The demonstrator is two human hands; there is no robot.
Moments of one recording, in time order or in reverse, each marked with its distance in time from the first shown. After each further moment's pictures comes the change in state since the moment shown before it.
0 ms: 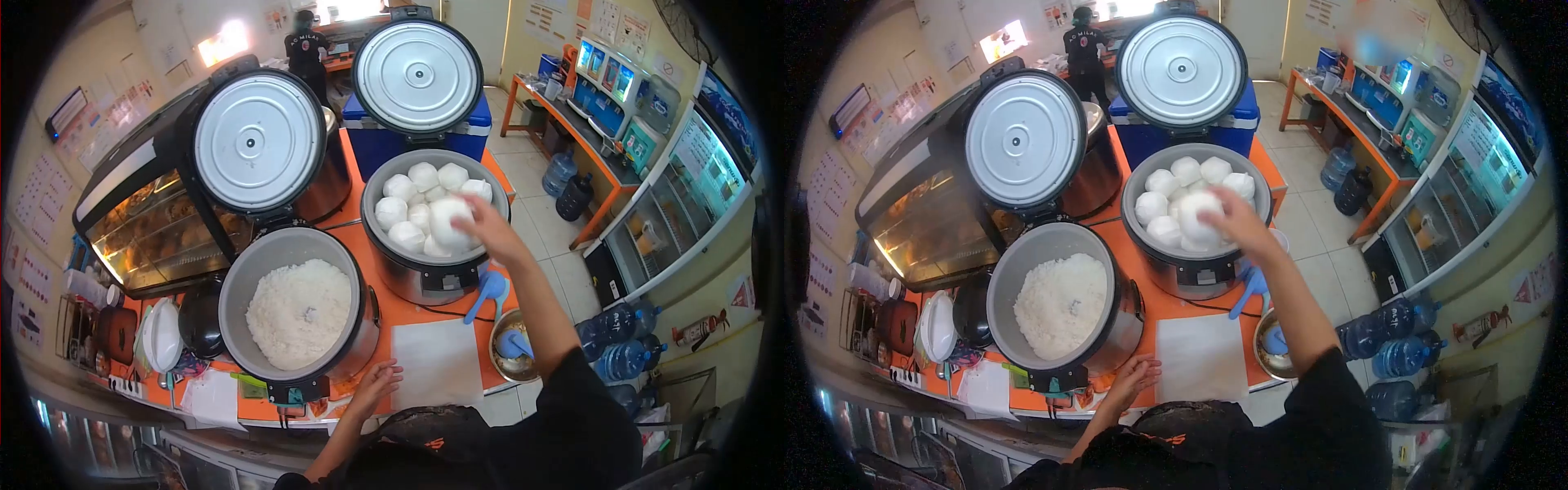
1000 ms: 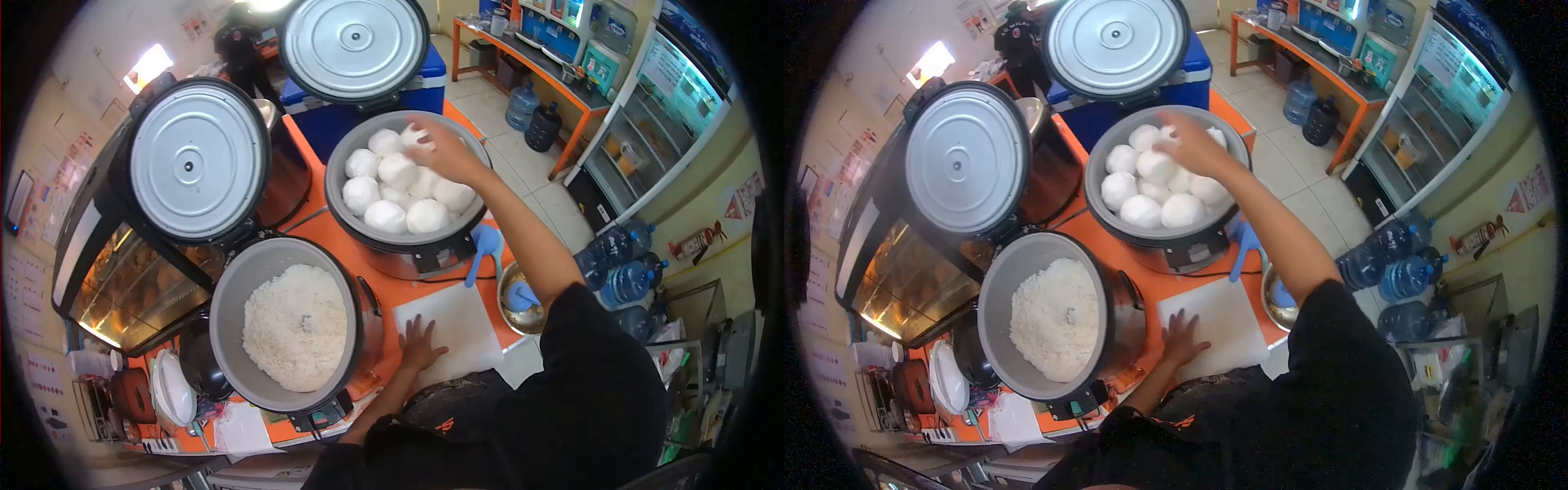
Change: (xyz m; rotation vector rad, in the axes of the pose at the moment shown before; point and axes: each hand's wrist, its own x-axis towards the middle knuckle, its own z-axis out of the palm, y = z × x) left_hand 0.132 -0.073 0.009 1.604 -0.079 0.179; right_hand 0.095 0.022 -0.011 -0.598 0.219 -0.339
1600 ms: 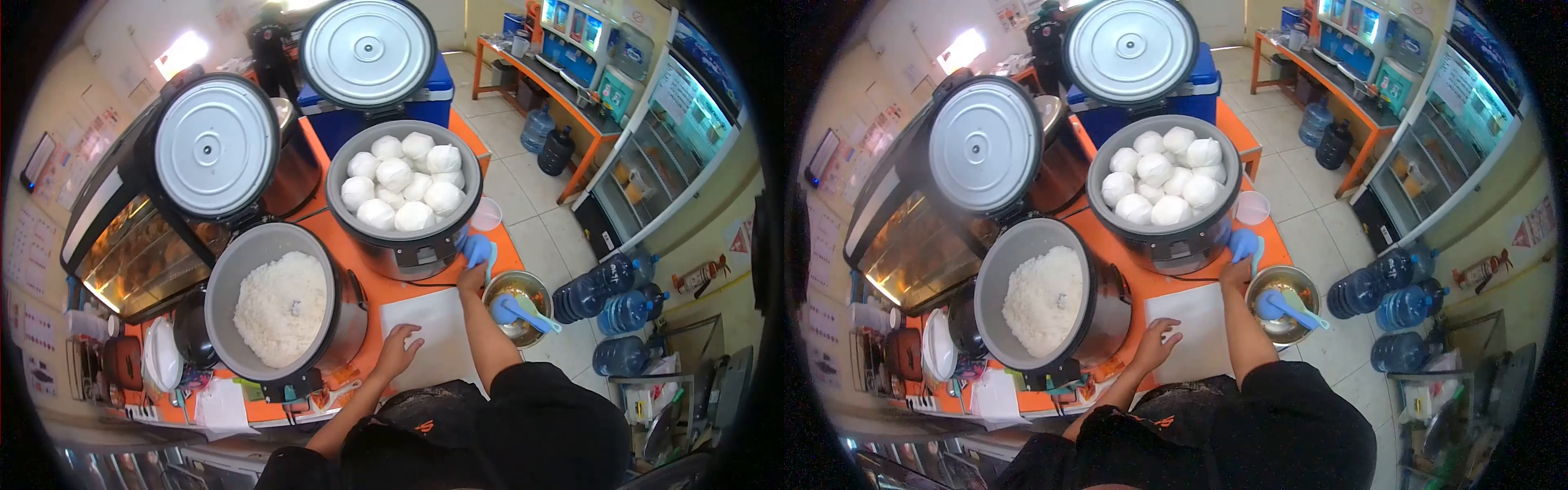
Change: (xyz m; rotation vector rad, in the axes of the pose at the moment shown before) left_hand -0.049 0.049 -0.076 -0.619 0.165 0.074; right_hand -0.284 0.226 0.155 -0.192 0.686 1.022
